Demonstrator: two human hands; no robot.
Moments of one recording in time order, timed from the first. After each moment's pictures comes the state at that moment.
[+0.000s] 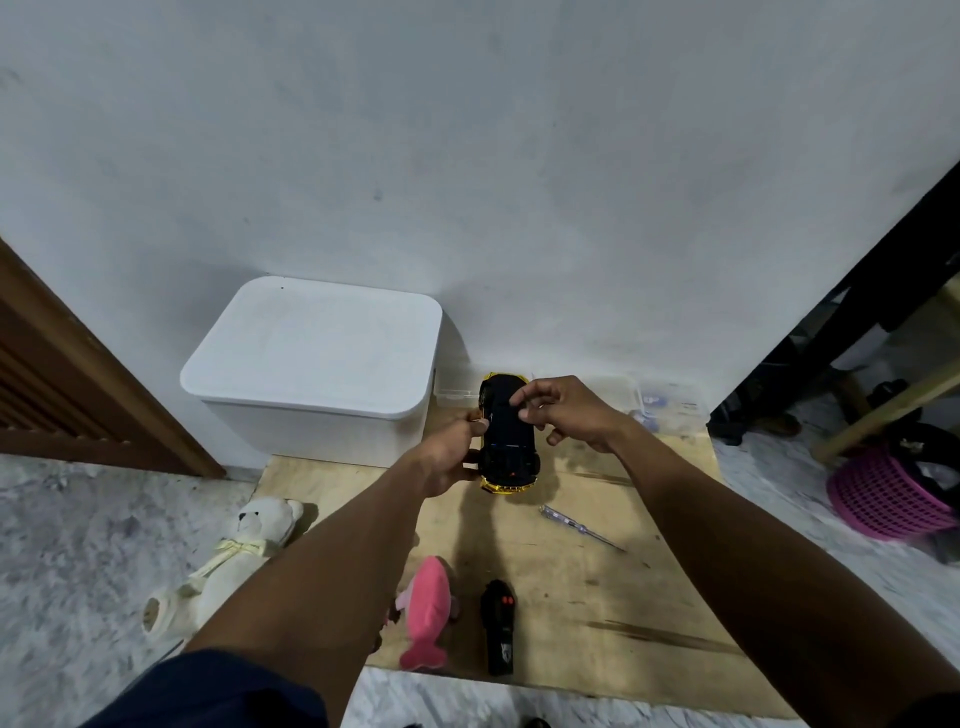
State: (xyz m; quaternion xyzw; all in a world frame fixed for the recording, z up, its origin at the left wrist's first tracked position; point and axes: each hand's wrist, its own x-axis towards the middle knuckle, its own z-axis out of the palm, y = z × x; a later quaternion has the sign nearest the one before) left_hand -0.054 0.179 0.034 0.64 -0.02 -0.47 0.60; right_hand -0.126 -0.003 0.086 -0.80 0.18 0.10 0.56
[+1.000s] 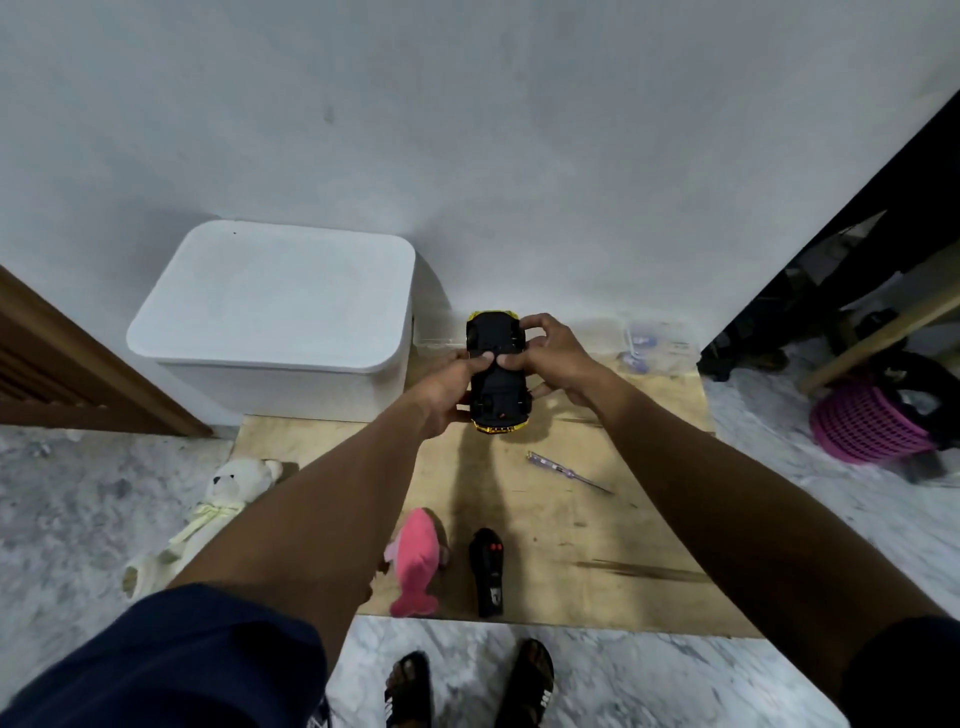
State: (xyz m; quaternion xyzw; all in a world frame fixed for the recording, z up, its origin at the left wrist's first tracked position) left_hand -0.049 0.153 0.029 0.65 -0.01 -0.45 0.61; right_hand -0.115 -0.004 0.060 -0.73 0.30 0.04 0.61
